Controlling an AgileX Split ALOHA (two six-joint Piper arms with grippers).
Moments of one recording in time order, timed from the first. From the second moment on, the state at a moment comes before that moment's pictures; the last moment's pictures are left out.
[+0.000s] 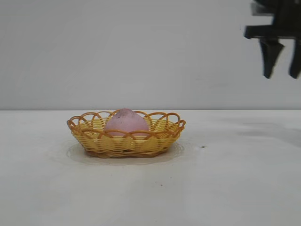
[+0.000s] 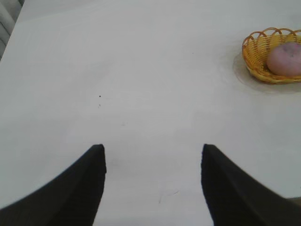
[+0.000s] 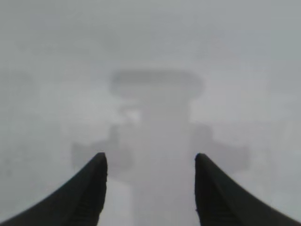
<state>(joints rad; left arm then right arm) -0.08 -0.02 -0.48 0.04 1.12 -0.02 0.08 1.95 -1.45 0.03 0.81 0.05</state>
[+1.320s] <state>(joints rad) -0.08 -0.02 -0.48 0.04 1.12 -0.02 0.08 0.48 -0.58 0.08 1.16 -0.01</state>
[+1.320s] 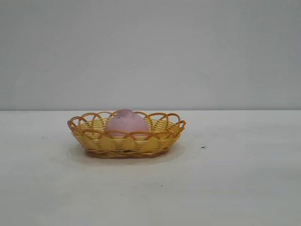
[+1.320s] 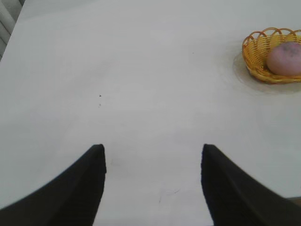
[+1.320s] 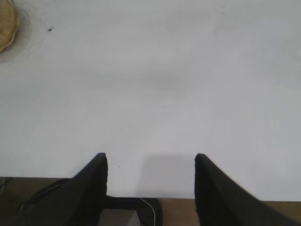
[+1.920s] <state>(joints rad) -0.06 -0.02 -0.48 0.04 1.12 -0.02 0.08 -0.02 -0.49 0.06 1.14 -0.02</state>
